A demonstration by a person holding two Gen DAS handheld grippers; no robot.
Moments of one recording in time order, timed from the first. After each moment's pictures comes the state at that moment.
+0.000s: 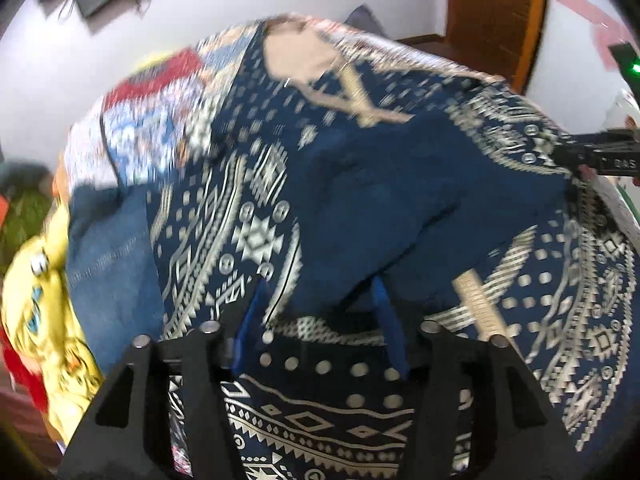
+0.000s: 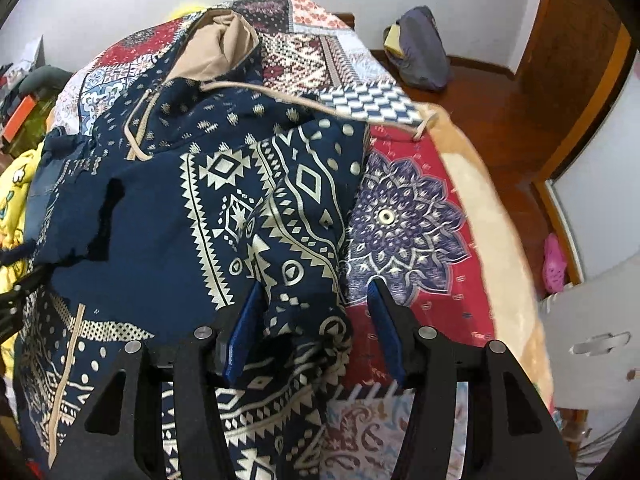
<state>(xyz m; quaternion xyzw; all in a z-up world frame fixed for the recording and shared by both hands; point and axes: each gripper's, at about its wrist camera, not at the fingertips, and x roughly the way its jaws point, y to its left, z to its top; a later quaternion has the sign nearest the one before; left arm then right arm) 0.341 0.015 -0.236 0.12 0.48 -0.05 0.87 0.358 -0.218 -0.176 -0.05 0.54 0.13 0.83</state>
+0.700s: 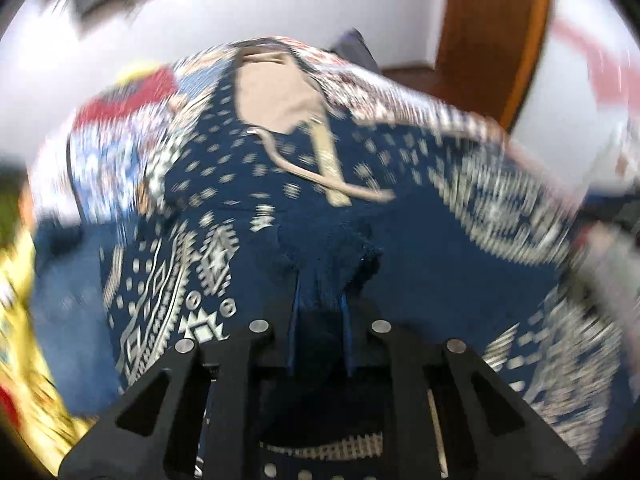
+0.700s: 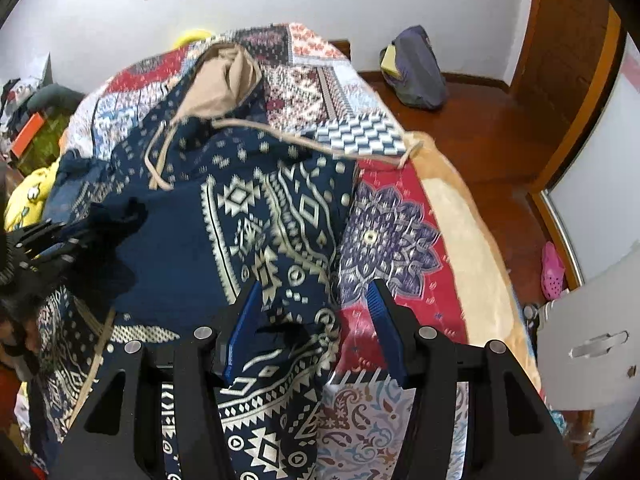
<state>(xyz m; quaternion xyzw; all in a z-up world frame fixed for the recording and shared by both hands) 0.403 0.016 -0.230 0.01 0.46 -0.09 0.89 0.355 -0.224 -0.146 -0.03 0.50 0.13 0.85</state>
